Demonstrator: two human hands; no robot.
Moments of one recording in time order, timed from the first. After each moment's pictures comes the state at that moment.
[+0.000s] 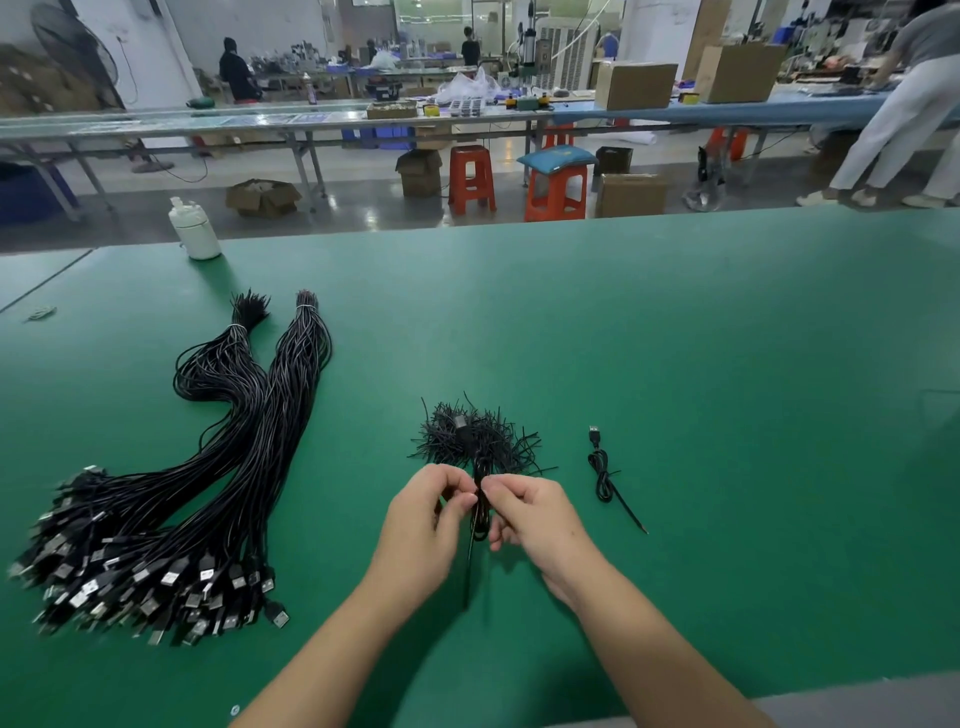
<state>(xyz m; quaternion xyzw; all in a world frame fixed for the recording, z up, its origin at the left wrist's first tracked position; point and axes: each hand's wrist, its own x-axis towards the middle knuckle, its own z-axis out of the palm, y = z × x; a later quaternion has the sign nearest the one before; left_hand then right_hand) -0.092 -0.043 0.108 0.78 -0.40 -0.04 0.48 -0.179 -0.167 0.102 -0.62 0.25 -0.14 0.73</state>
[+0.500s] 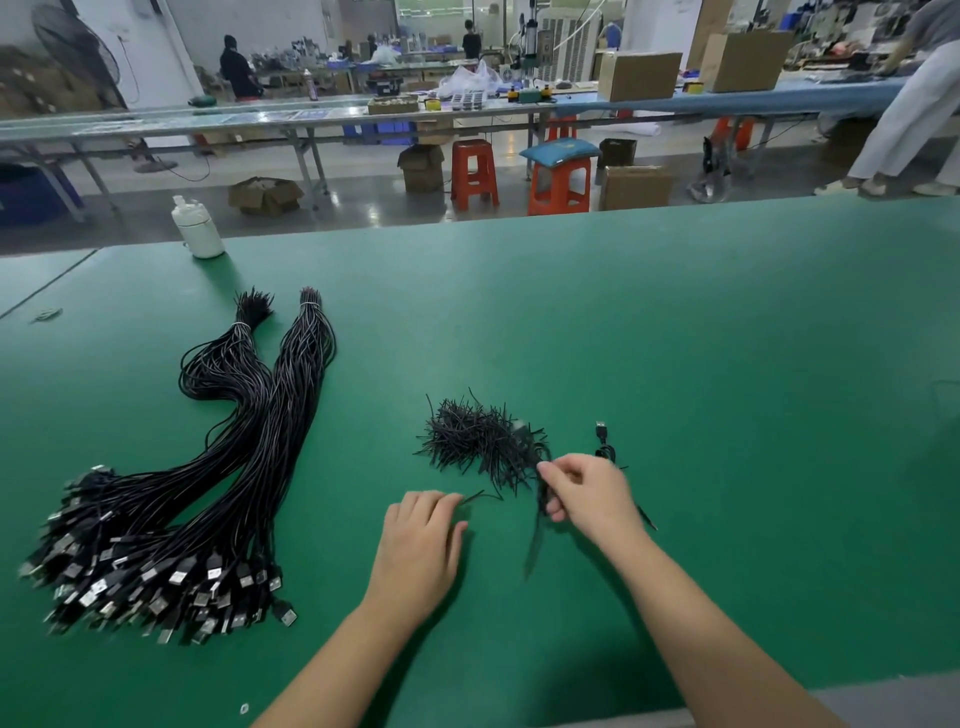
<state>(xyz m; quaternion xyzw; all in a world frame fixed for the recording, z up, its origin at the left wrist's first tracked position) -0.067 -0.034 0.024 0.84 -0.48 0.15 0.20 -0.184 -0.227 0.080 -0.76 0.37 -0.15 0.51</state>
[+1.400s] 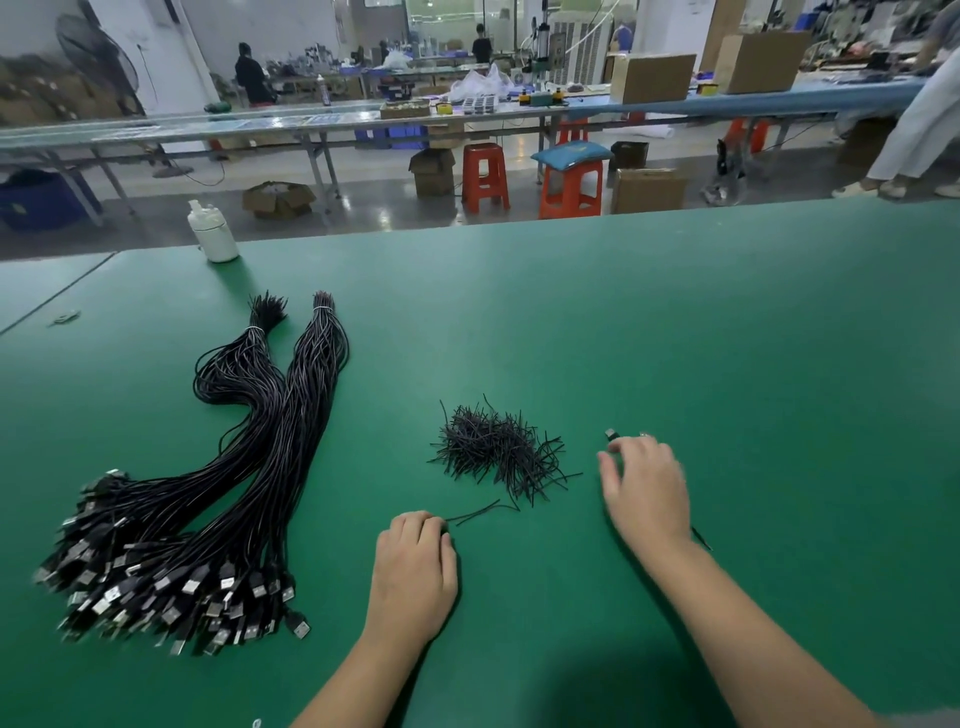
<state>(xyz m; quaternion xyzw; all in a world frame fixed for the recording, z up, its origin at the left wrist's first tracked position) -0.058 -0.021 0.002 0.90 -0.38 0.11 0.19 -0.186 -0.272 0.045 -0.88 0.37 -0.26 0.12</state>
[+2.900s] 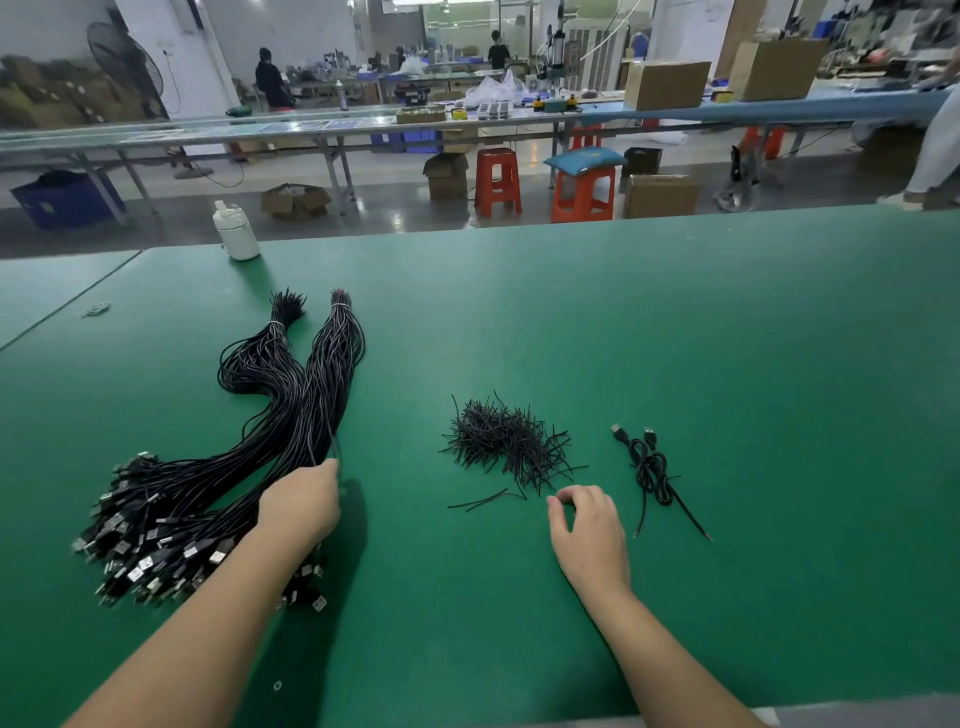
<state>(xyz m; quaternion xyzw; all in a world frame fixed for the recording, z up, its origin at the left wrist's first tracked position) 0.058 0.041 0.074 0.97 -0.22 -0.05 -0.06 -0.175 -0.198 -0.007 -0.85 0.37 -0.23 0.28</state>
